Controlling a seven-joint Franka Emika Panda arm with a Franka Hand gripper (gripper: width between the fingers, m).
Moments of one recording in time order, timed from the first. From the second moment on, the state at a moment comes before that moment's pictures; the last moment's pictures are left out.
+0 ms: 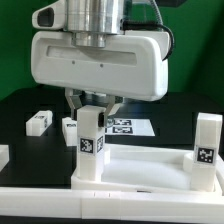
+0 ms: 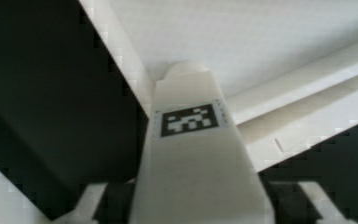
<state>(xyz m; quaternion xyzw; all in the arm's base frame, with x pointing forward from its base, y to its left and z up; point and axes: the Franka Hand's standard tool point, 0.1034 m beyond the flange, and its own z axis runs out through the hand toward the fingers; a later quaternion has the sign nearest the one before) 0.632 -0.069 0.109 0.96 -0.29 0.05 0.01</state>
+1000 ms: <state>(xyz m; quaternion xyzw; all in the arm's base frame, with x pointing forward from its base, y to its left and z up) 0.604 -0.013 0.128 0.92 -0.39 0.04 -0.01</state>
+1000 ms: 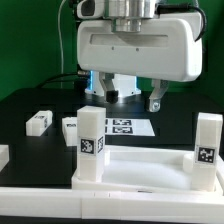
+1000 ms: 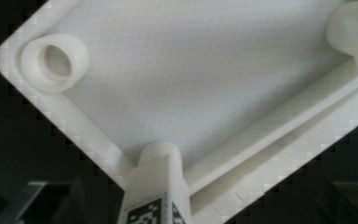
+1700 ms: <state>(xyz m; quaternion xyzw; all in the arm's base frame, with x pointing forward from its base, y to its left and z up) 0.584 -0.001 0.121 0.90 -0.44 0.04 -0.01</state>
